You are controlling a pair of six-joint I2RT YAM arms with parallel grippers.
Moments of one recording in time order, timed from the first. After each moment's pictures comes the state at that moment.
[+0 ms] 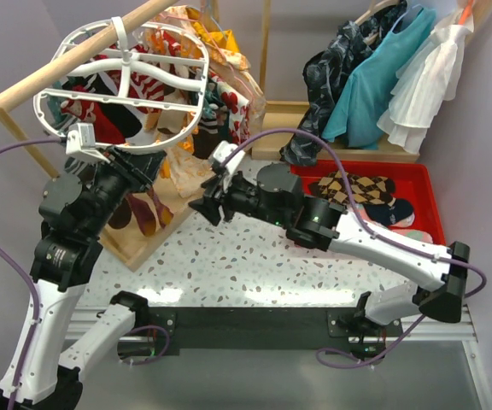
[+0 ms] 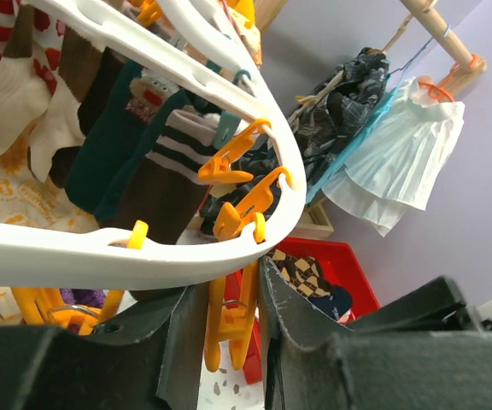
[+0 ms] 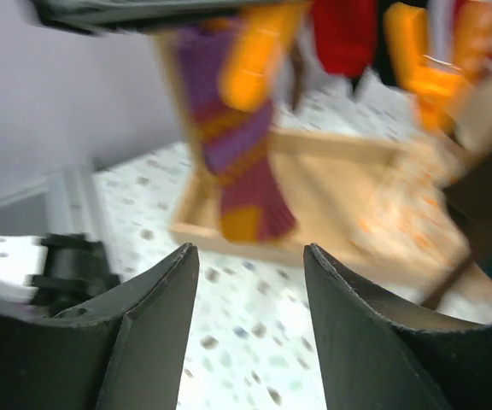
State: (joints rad) left arm -0.29 0.74 1.19 -0.40 0.08 -0.64; right arm 1.12 1.40 1.38 -0.07 -0.02 0.07
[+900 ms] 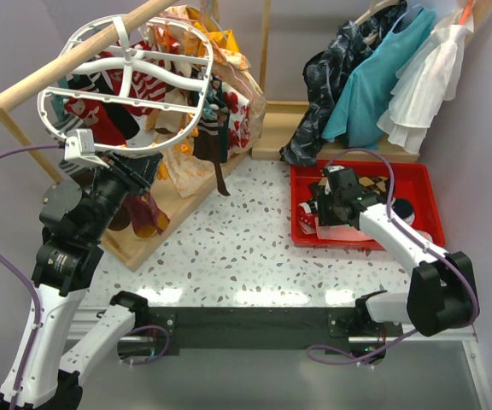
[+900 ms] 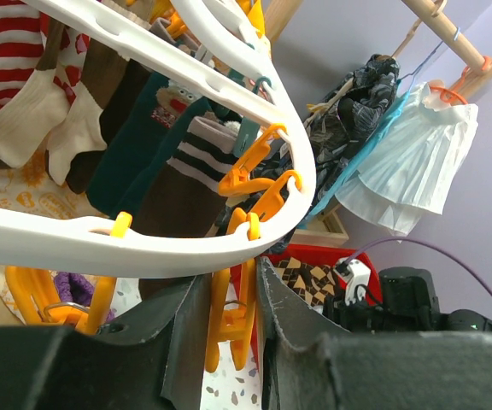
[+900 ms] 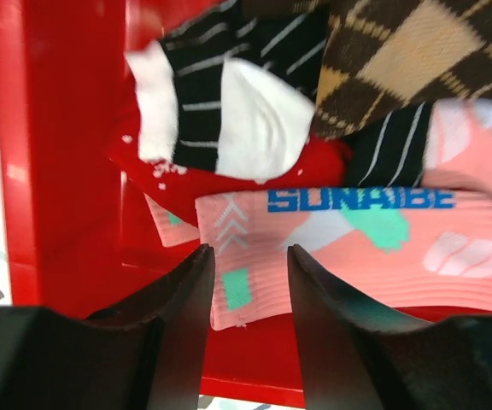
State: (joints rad) left arm -0.29 0.70 1.13 -0.36 0.04 -0.59; right arm 0.34 1.30 0.87 -0.55 0.13 0.20
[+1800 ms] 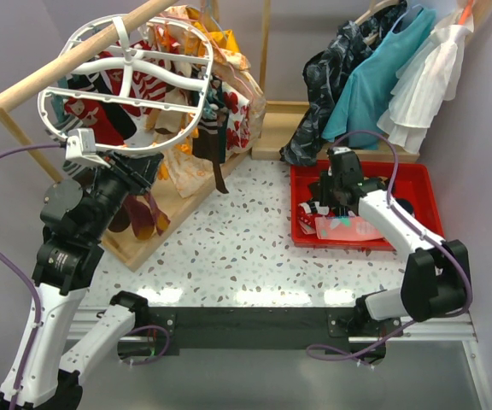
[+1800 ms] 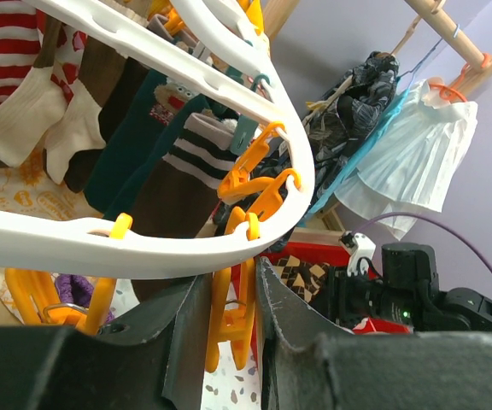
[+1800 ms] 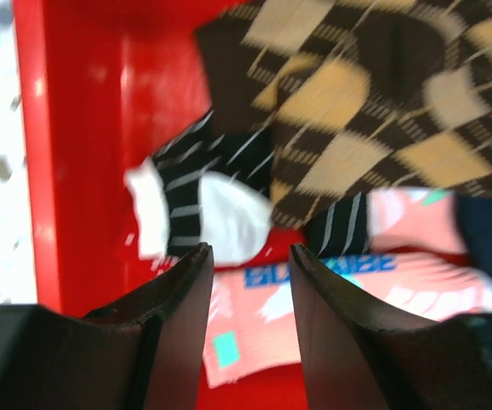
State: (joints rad) left arm -0.29 0.71 1.13 -0.36 0.05 -0.59; right arm 0.28 1.38 0.97 -0.50 0.15 0.22
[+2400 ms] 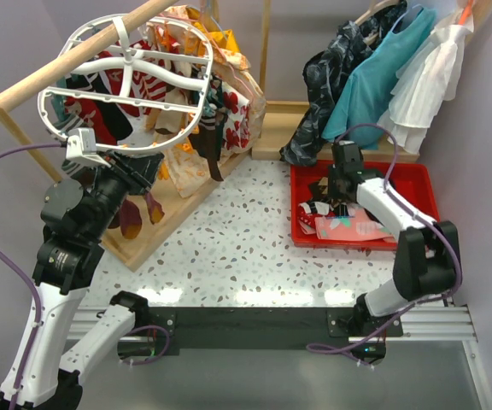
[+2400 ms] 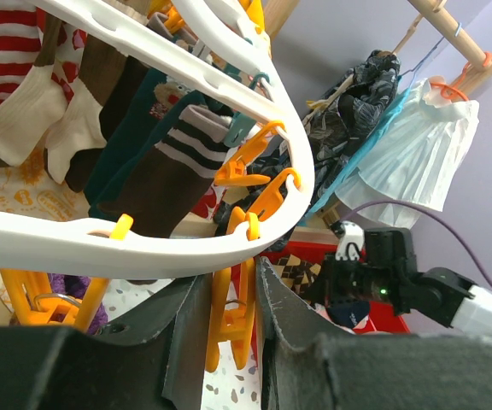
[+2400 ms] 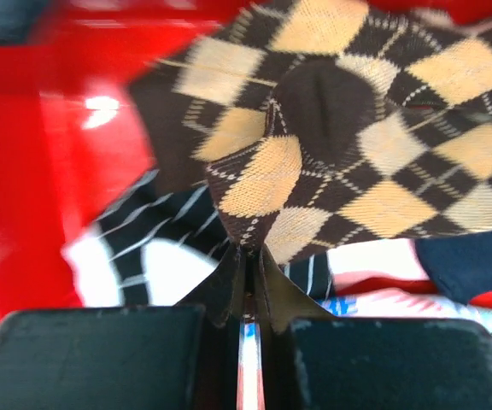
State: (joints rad) left arm -0.29 0.71 1.13 -0.36 0.05 -0.59; right arm 0.22 1.57 1.07 -0.47 0.26 0.21
